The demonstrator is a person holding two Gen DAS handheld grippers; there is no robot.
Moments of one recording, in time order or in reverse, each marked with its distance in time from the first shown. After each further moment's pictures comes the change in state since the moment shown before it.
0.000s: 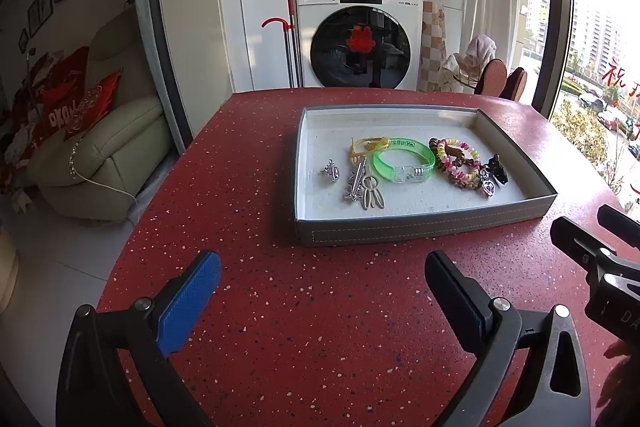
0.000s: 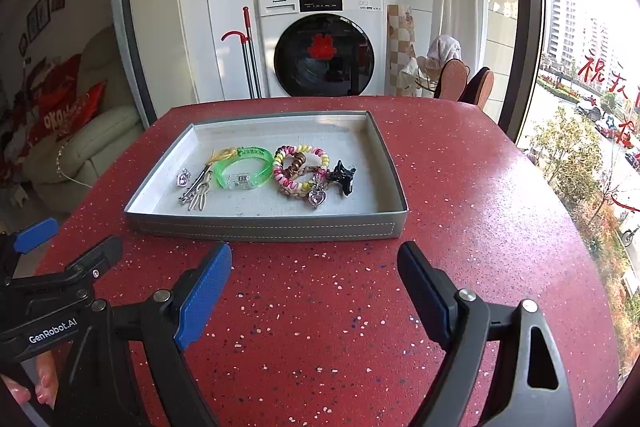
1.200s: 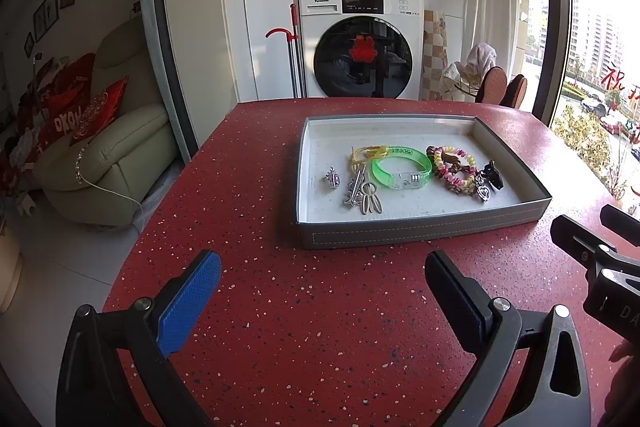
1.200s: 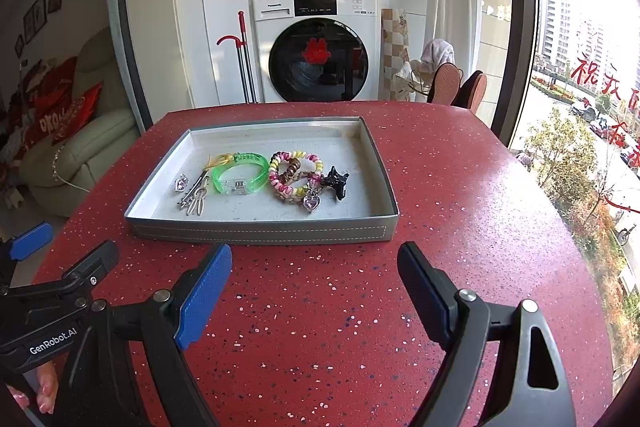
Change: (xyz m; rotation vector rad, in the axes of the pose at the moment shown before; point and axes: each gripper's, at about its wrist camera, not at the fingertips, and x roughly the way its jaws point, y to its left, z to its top) left arm -0.012 -0.004 -0.003 -0.006 -0.029 0.012; right arm -0.010 0.000 0.003 0.001 -0.013 -0.027
